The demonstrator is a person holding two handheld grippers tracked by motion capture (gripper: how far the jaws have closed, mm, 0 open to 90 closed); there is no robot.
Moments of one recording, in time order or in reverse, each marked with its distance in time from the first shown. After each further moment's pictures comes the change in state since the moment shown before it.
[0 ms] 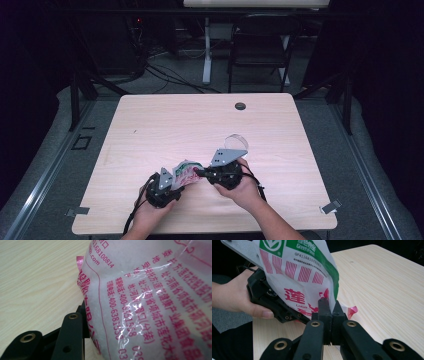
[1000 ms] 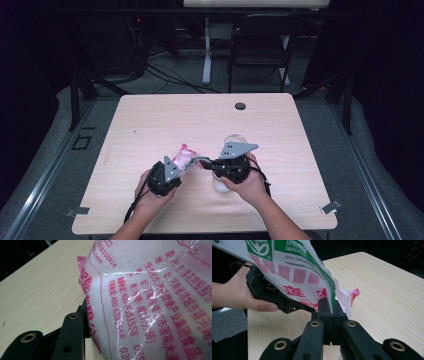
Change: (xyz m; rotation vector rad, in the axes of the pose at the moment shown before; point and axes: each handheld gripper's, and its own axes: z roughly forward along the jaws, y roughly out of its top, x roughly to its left) left arm 0.005 0.037 -0.004 -0.038 0.168 0.162; right arm -0.015 0.005 -0.019 -0.054 -0.035 0.033
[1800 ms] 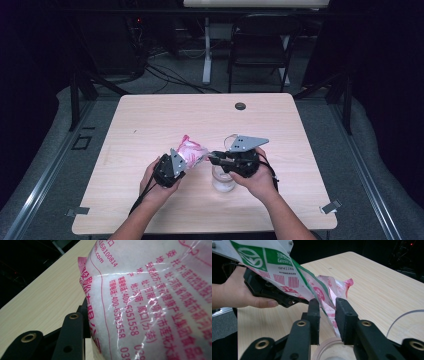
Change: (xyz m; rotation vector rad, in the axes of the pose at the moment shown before) left arm 0.004 0.017 0.015 -0.004 0.091 0.057; right arm -0.020 -0.002 -0.017 -0.004 -0.049 0.026
